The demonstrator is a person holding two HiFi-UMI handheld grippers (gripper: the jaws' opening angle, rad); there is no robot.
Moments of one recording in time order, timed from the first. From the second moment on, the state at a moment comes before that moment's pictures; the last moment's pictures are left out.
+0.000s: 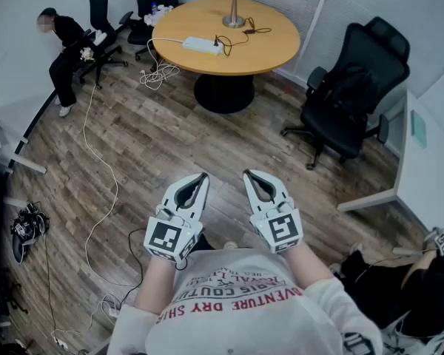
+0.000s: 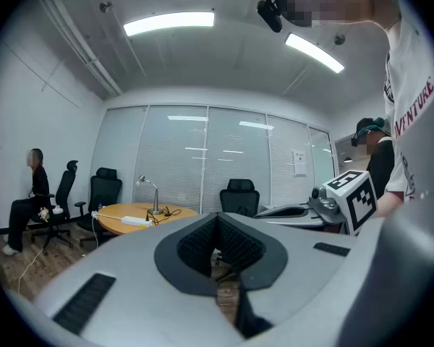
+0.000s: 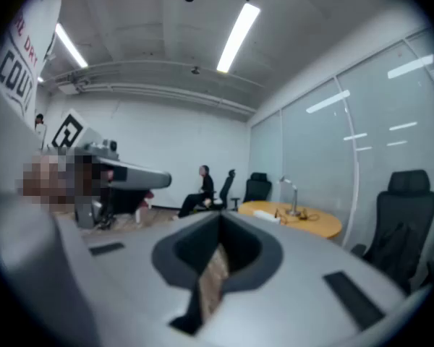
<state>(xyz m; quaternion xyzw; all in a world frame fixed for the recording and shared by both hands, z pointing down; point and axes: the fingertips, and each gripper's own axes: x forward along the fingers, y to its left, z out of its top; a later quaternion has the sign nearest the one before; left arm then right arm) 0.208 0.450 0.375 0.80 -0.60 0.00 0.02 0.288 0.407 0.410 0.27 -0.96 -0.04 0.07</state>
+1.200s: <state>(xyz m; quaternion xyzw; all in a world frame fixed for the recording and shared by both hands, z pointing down) 0.059 0.335 0.390 0.82 -0.56 0.01 0.06 0.143 0.301 0.434 0.30 -0.95 0.02 0.11</state>
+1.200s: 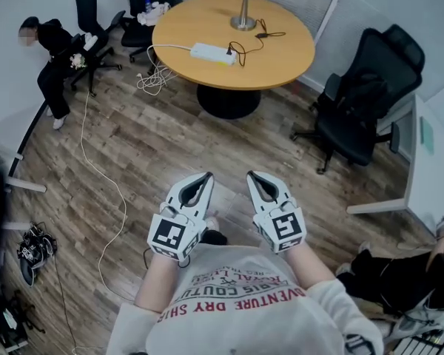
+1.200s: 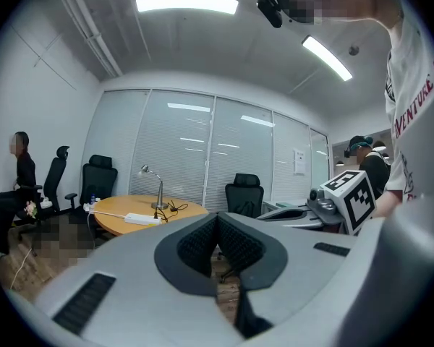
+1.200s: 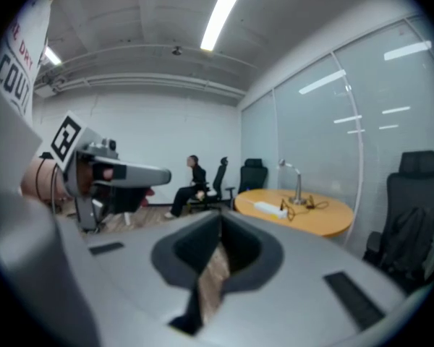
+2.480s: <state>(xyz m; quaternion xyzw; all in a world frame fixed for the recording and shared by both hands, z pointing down) -0.100 0.050 0.413 0.81 -0.59 0.03 0.09 0.003 -0.010 0.445 0.31 -0.94 0.03 0.12</state>
